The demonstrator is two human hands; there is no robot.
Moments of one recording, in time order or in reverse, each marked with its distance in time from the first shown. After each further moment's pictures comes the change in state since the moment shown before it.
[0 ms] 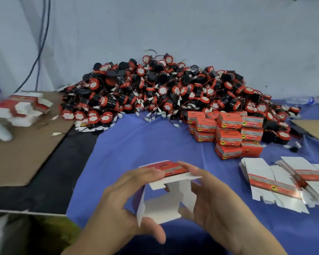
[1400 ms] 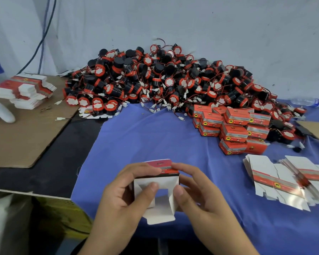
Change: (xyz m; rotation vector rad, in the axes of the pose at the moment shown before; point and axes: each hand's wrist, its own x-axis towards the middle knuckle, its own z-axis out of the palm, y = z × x) left_hand -0.027 0.013 0.010 -0.337 0.235 -0.310; right_hand -0.004 0.047 0.017 -0.731 0.088 -0.497
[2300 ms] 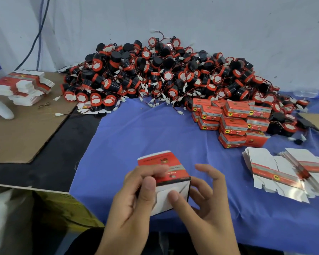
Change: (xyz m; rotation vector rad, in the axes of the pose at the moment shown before) left_hand -0.024 0.013 0.031 0.014 0.062 -0.110; right_hand -0.025 0.025 0.008 0.217 0.242 -0.089
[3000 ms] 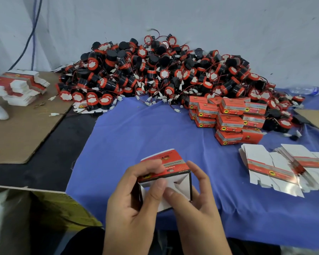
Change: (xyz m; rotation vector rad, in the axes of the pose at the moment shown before) left_hand -0.002 0.002 0.017 -0.051 0.167 0.112; right_hand 0.001 -0.005 0.016 0.375 0.108 0.278
